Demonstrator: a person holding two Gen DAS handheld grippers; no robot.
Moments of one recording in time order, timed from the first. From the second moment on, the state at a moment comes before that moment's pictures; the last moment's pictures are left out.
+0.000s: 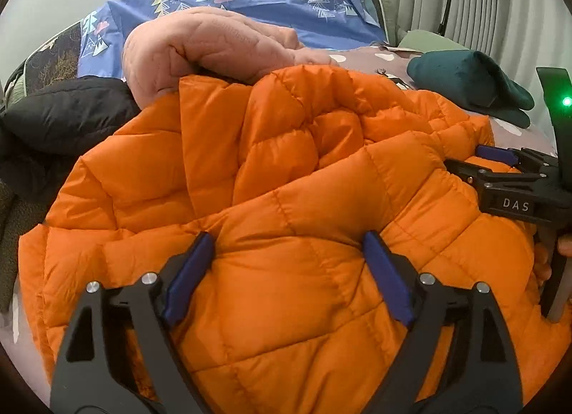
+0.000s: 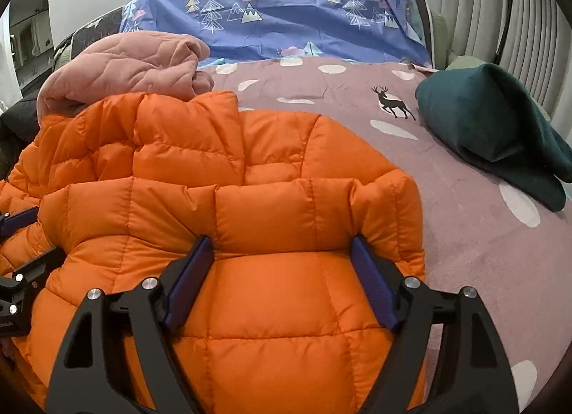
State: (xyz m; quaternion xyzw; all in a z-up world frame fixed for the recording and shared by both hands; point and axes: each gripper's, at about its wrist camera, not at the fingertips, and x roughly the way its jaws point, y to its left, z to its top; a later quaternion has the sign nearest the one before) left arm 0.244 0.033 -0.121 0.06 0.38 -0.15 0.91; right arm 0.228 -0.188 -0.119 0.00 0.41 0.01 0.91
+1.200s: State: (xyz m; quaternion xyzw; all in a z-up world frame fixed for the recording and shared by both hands) left arm -0.032 0.171 -0.131 -0.06 0.43 -0.22 0.87; right arm -0.068 -0.293 -0.113 0.18 0.43 0.13 0.87
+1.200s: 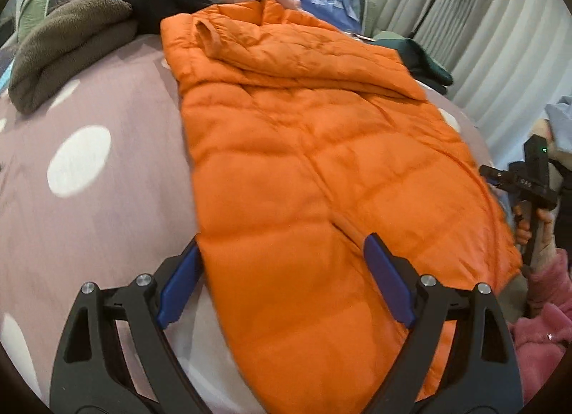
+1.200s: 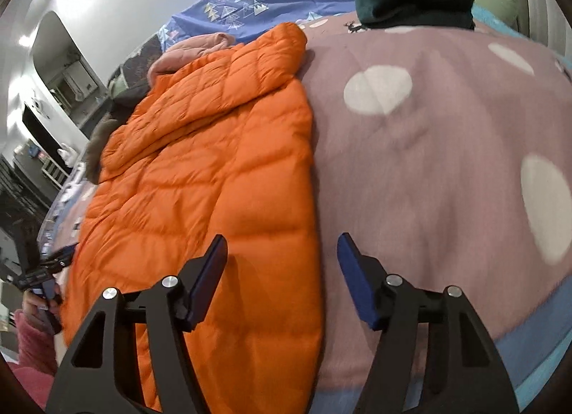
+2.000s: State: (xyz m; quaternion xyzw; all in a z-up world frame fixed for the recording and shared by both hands) left arm -0.102 0.172 0.043 -0.06 0.18 -0.25 0.95; right arm -0.125 -0.305 0.059 0.21 0.19 0.22 0.93
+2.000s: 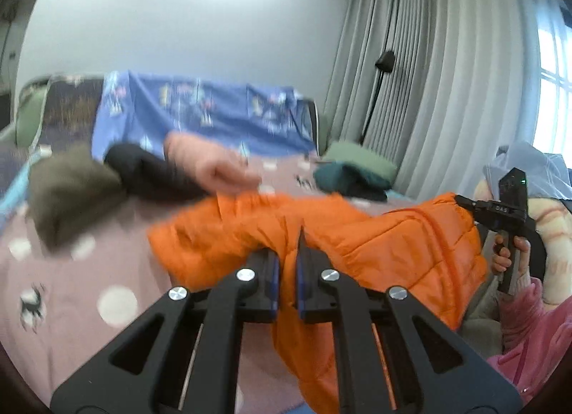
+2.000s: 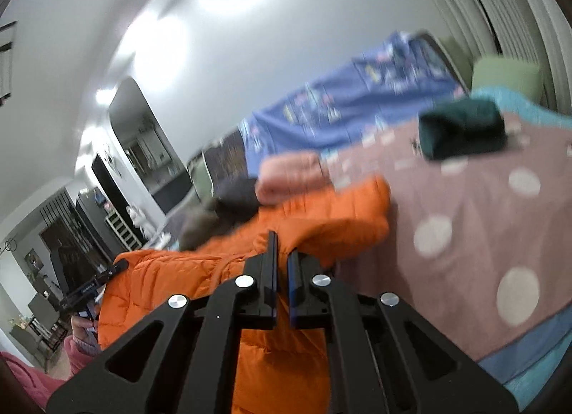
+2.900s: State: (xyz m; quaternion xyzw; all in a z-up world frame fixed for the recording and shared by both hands) left arm 0.093 0.163 -0.090 -0.03 0.32 -0.13 0.94; right arm 0.061 -0.273 -0.080 0.14 0.33 0.08 0.93
